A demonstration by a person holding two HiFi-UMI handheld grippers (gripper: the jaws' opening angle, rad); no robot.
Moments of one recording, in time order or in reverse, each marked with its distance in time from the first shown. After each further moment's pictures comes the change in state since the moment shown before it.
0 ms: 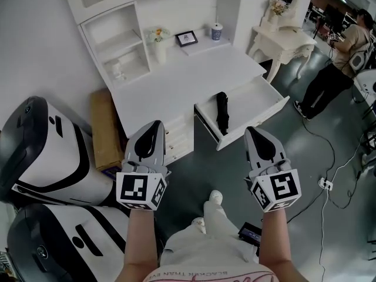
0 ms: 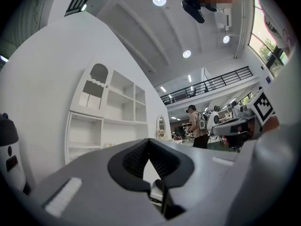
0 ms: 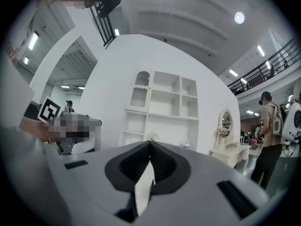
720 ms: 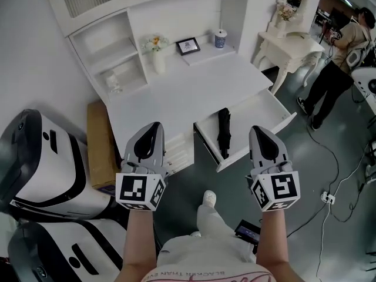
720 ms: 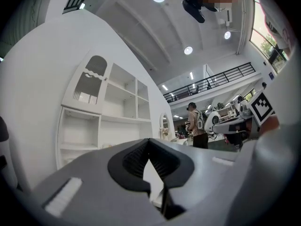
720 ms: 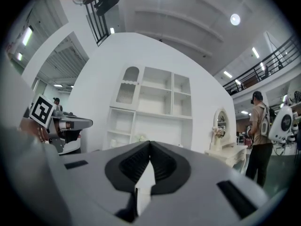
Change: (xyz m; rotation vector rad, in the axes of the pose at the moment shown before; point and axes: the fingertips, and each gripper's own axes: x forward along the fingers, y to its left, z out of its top) left arm 0.105 0.030 -0.027 0.014 0.011 0.026; right arm 0.093 -0.085 -0.024 0.017 -0.016 -0.075
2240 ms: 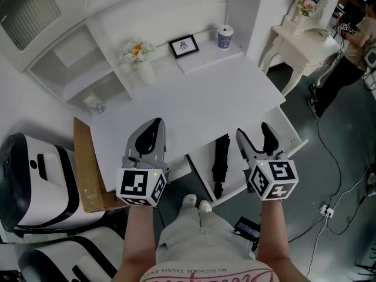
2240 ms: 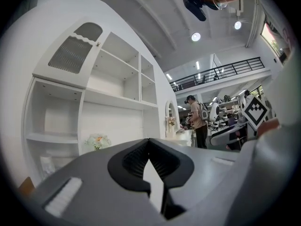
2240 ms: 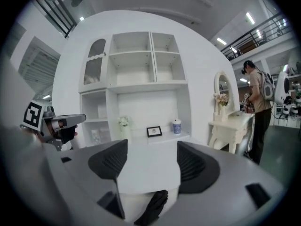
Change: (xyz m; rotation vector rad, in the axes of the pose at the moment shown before) left arm 0.224 0.039 -0.070 -0.026 0.136 0.028; right arm 0.210 -0.129 -0.102 0.211 0.269 0.035
